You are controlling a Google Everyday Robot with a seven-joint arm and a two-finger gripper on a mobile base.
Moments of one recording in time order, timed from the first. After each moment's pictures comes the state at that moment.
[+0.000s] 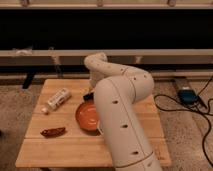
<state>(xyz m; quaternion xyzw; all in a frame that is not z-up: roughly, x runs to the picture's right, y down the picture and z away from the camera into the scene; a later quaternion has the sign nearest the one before) -0.049 0.038 0.975 -0.25 0.30 0.73 0.56</state>
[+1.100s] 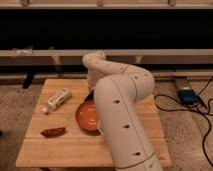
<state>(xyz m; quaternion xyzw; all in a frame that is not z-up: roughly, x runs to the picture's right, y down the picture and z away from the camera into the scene) -0.069 0.022 0.958 -0.26 0.27 0.73 0.57</state>
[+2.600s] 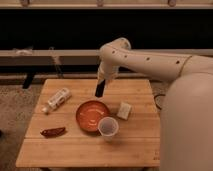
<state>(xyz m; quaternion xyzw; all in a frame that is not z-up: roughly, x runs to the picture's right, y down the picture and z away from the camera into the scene) 0.005 -0.025 0.762 -0.22 0.08 0.71 0.66</state>
